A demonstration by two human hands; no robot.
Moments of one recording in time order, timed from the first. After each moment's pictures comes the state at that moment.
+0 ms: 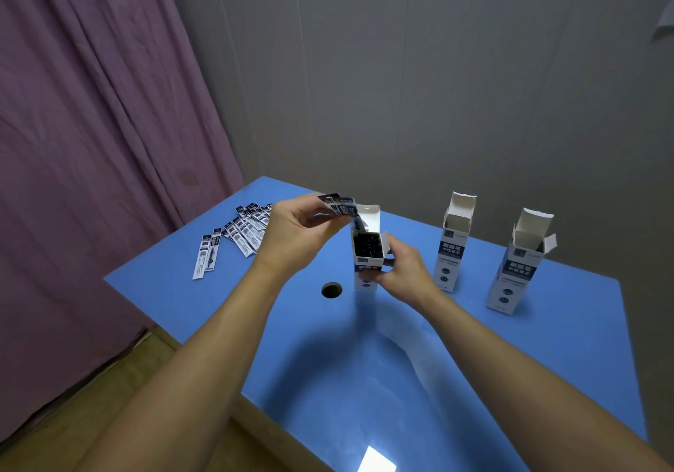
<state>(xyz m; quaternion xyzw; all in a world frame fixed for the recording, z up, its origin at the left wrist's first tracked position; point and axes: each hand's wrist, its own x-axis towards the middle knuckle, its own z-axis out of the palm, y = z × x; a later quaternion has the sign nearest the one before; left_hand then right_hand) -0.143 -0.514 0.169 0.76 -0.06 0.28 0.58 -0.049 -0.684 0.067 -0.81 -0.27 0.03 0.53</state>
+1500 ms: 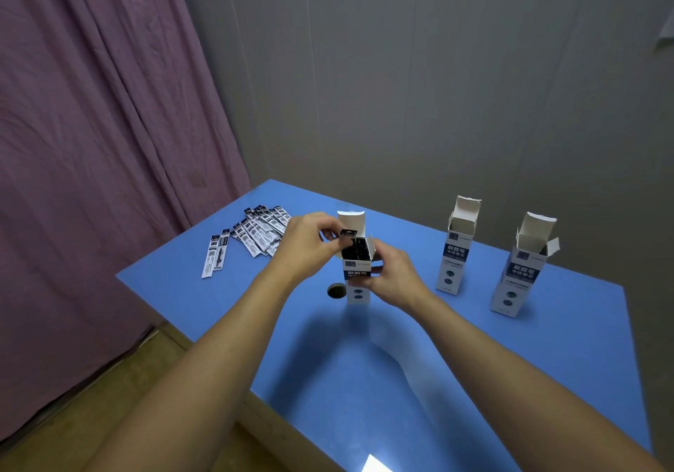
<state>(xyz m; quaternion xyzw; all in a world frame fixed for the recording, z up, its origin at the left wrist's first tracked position) -0.134 -0.497 0.145 0.91 0.02 0.21 0.36 -0.066 -0.665 0.072 -0.81 -0.29 0.06 0.50</state>
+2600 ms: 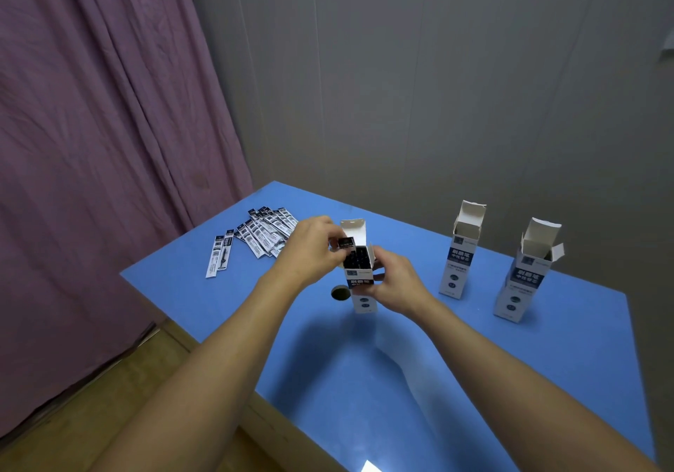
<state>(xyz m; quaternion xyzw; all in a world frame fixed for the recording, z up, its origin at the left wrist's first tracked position) -0.138 -0.489 0.144 0.96 0.00 0.19 0.20 -0.067 -0.661 0.064 -0.84 -0.30 0.06 0.46</state>
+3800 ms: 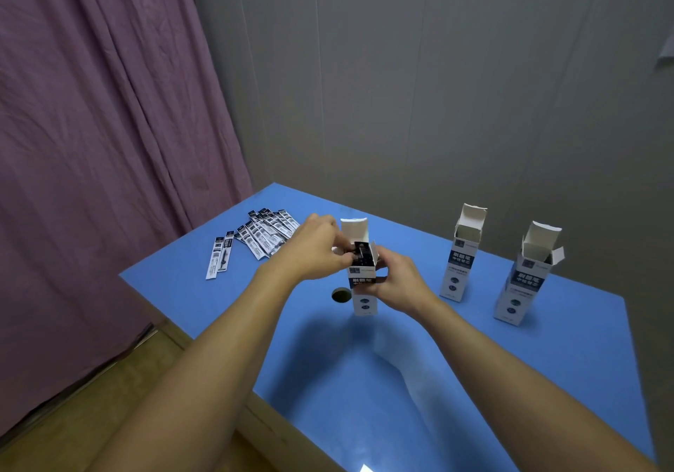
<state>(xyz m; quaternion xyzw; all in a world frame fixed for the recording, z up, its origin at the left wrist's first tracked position) -0.135 -0.482 0.154 0.98 -0.02 0.09 0.17 -0.071 -0.663 0.075 -0.82 -0.28 0.08 0.49</state>
